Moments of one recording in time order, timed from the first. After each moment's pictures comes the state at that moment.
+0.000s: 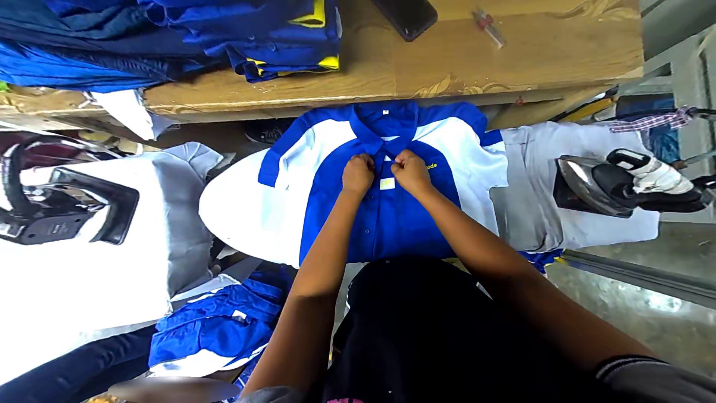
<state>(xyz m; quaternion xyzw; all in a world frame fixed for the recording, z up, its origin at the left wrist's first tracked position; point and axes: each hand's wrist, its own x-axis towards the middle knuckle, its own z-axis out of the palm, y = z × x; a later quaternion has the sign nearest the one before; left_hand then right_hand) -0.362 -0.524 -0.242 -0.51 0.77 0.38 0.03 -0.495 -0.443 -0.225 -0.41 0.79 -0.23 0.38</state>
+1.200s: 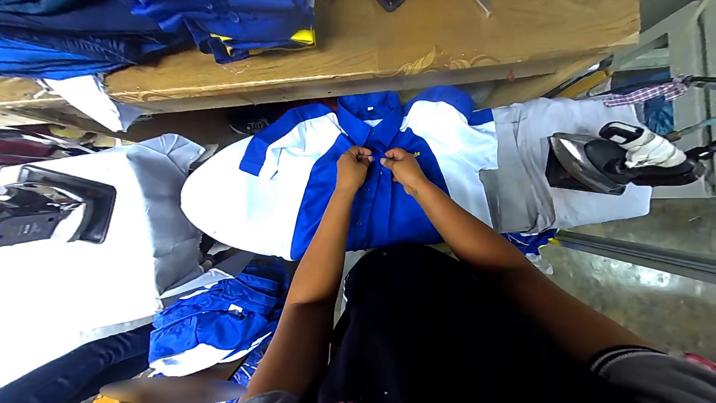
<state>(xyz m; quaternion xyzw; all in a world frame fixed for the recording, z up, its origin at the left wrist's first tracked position) -0.360 -0.491 -0.247 -0.52 0.67 0.53 -0.11 -0.491 -0.416 -0.245 -0.26 0.73 -0.37 0.51</state>
